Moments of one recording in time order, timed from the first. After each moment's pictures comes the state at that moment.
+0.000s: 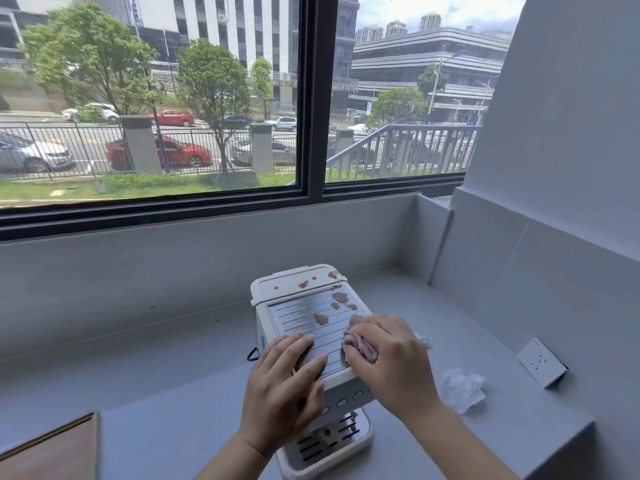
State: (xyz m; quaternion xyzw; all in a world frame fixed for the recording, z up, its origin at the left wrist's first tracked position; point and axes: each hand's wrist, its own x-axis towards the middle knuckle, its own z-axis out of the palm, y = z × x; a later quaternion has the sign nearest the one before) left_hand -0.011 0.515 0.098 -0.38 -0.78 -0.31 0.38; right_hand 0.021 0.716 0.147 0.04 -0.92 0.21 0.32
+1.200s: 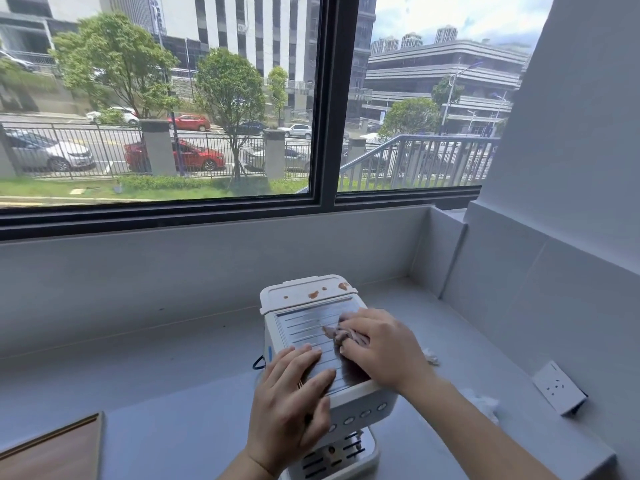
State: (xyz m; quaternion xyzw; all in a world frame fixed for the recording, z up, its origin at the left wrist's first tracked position) left_hand -0.006 0.518 0.101 -0.35 -0.79 -0.34 0.37; right_hand -0.030 0.717 0.166 0.11 -0.95 0.24 0.20
